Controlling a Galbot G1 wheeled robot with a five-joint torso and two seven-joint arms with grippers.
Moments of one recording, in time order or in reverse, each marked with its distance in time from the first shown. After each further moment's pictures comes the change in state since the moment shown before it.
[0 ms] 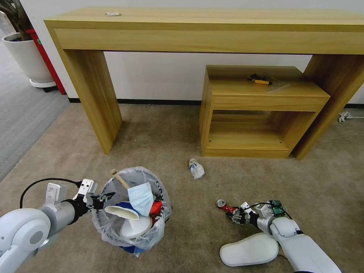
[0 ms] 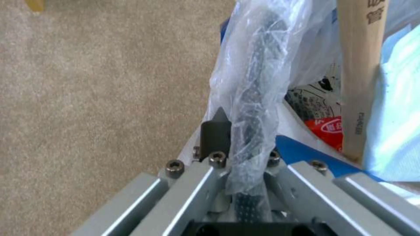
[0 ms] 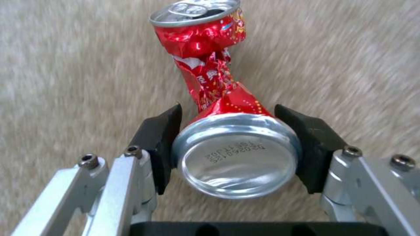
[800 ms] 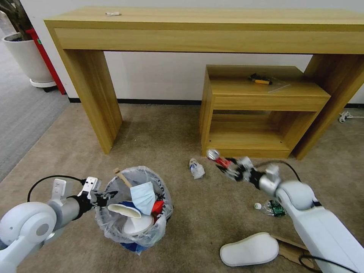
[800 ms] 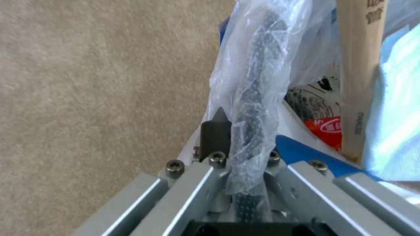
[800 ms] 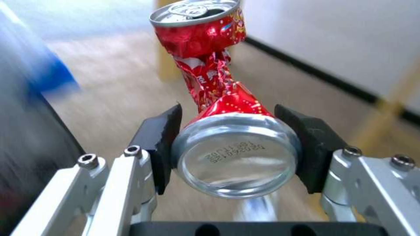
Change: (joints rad) left arm -0.167 0.062 0.194 0.087 -0.084 0.000 -0.060; right arm 0.072 -0.141 -0.047 0.750 0.265 -0.175 0.064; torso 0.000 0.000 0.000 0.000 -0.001
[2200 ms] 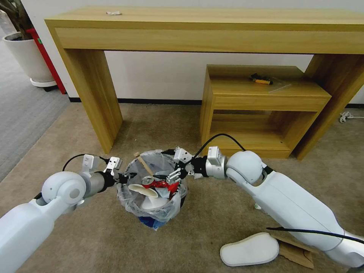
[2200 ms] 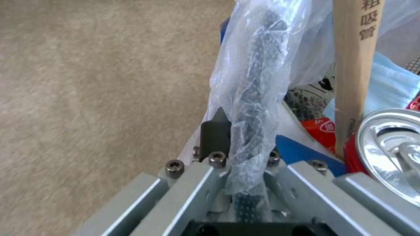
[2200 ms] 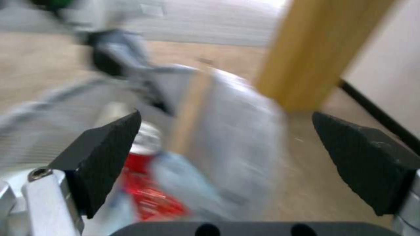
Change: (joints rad) left arm -0.402 0.004 0.312 0.144 -0.089 0.000 -0.037; right arm 0.330 0.006 -0.427 0.081 0.033 -0.111 0.052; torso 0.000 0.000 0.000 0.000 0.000
